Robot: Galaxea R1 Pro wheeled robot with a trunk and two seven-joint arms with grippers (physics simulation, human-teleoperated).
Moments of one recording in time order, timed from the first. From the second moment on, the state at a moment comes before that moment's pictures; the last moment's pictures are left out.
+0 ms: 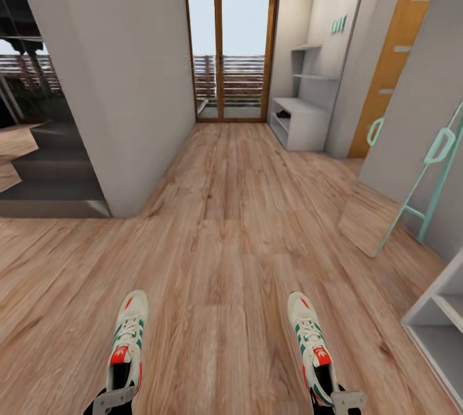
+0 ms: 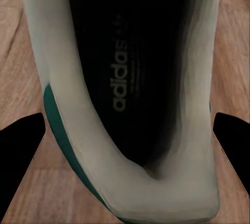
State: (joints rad) left arm -0.04 -0.02 0.26 -0.77 0.02 -0.37 -0.15; right arm -0.23 0.00 -0.24 -0.33 0.33 -0.60 -0.04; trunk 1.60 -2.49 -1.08
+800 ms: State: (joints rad) left arm -0.04 -0.02 0.26 -0.77 0.02 -0.37 -0.15; right arm -0.23 0.00 -0.24 -0.33 0.33 -0.60 -0.04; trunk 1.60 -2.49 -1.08
